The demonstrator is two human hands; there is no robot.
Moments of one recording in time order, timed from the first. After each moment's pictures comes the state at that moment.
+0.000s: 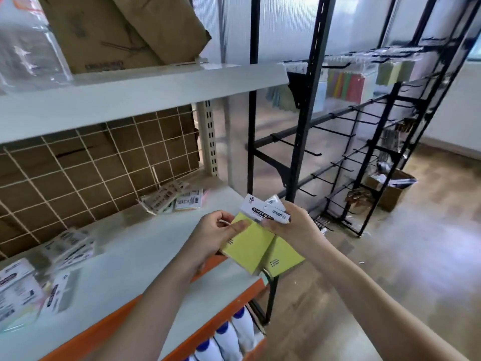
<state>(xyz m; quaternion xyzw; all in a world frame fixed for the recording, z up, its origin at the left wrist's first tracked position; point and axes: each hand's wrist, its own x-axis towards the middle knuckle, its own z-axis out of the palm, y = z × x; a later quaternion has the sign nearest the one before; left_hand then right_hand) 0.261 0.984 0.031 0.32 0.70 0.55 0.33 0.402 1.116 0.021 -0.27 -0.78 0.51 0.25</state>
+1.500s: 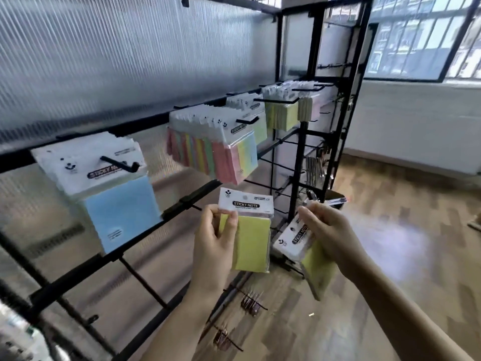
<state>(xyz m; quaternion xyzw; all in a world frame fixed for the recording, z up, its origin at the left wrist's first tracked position) 0.350 1.456 0.076 0.46 0.58 0.64 0.18 0.524 1.558 0.079 -0.35 -0.69 0.44 0.46</state>
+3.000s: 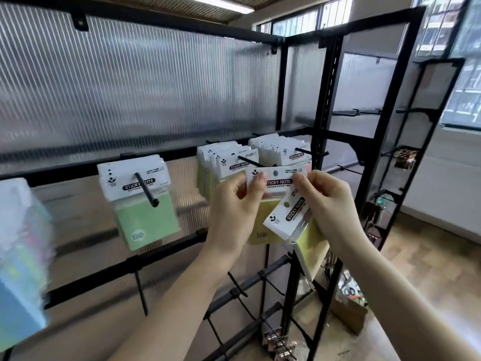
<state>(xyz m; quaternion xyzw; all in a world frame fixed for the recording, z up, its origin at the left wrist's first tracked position) 0.436 1.870 0.175 0.45 0.57 0.68 0.03 0.547 1.977 0.178 -0.16 -0.72 0.46 0.50</state>
